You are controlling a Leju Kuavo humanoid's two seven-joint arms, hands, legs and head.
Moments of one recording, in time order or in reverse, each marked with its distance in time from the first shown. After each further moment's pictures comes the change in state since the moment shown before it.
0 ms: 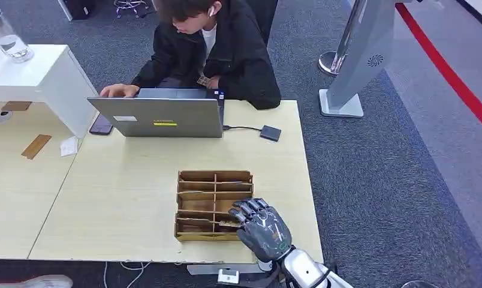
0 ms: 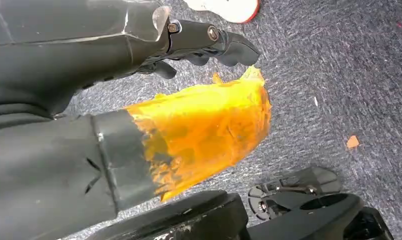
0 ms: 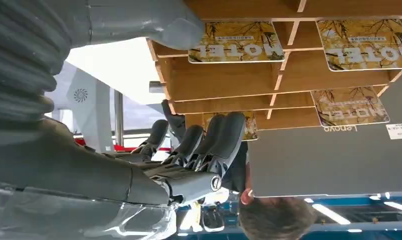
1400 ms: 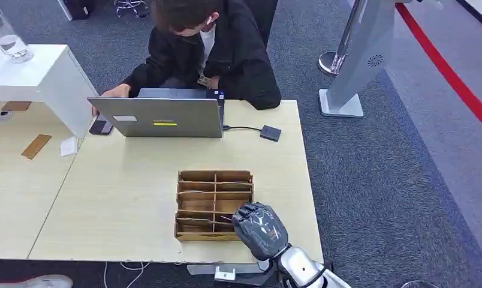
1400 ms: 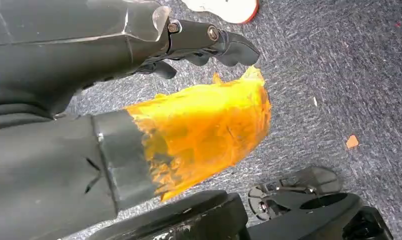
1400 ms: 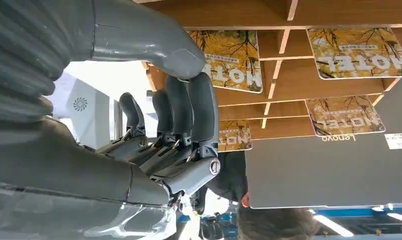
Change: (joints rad) left arm 0.000 0.000 -0.002 0.000 -0.004 -0.001 0.000; right arm -0.013 0.023 0.002 0.018 -0.029 0.035 -0.006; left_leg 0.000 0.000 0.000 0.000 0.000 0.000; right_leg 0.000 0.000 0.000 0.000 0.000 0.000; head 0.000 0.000
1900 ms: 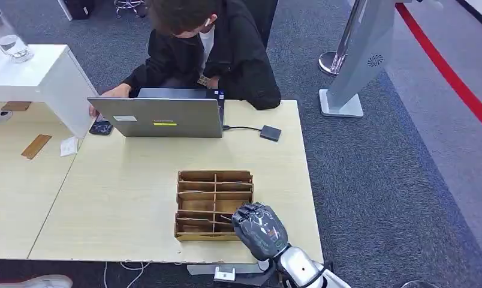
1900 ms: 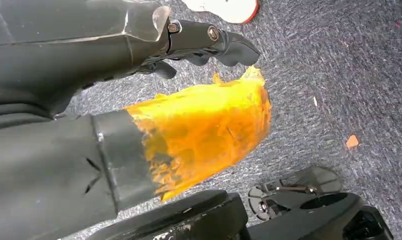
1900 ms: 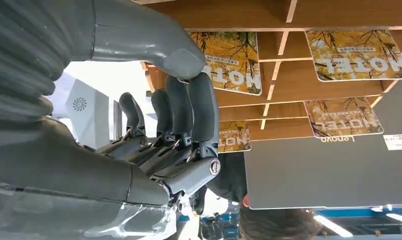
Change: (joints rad) left arm 0.000 0.000 0.000 0.000 0.000 0.000 0.000; right arm -0.002 0.000 0.003 0.004 0.000 0.000 0.000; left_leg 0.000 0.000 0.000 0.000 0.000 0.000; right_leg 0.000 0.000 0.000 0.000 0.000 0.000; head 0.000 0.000
